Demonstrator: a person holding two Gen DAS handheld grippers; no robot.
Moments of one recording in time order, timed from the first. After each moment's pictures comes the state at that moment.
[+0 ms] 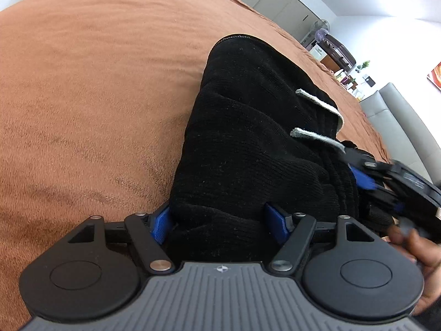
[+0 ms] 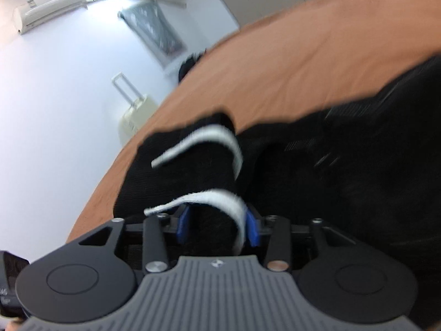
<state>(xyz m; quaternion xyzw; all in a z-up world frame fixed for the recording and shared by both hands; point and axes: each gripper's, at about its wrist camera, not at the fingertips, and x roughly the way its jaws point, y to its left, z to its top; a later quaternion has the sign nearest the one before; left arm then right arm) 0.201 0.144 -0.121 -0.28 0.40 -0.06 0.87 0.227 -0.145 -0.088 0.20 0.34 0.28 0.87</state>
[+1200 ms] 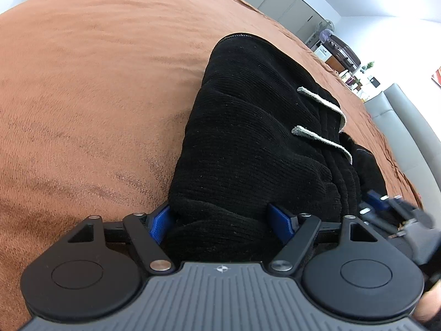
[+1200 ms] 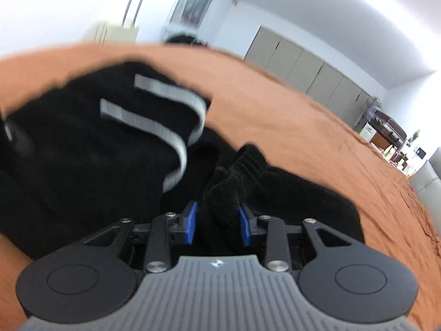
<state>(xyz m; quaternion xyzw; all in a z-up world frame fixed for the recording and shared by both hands) 0.193 0.144 -0.127 -0.27 0.40 -0.05 0.87 0.178 -0.117 -0.103 -0.27 0.25 0.19 0.91</state>
